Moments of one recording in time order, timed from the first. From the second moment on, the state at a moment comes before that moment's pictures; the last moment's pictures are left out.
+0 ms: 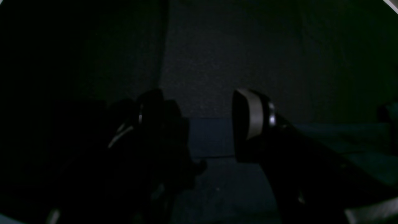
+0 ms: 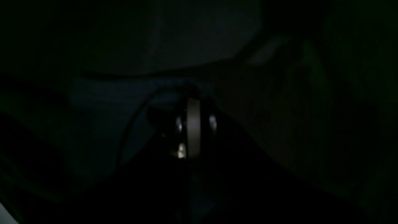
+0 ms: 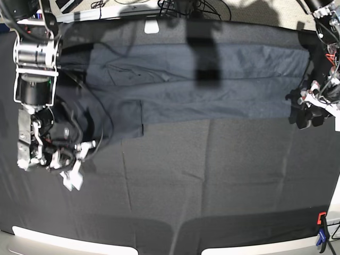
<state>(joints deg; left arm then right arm) 6.5 -10.5 -37.2 94.8 -36.1 -33.7 46.5 27.1 21.5 3.9 63.6 29.6 33.9 -70.7</state>
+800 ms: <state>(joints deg) 6.5 -10.5 -37.3 94.8 -35.9 -33.7 46.5 -15.8 21.3 3.9 112.2 36.5 34.1 -70.4</state>
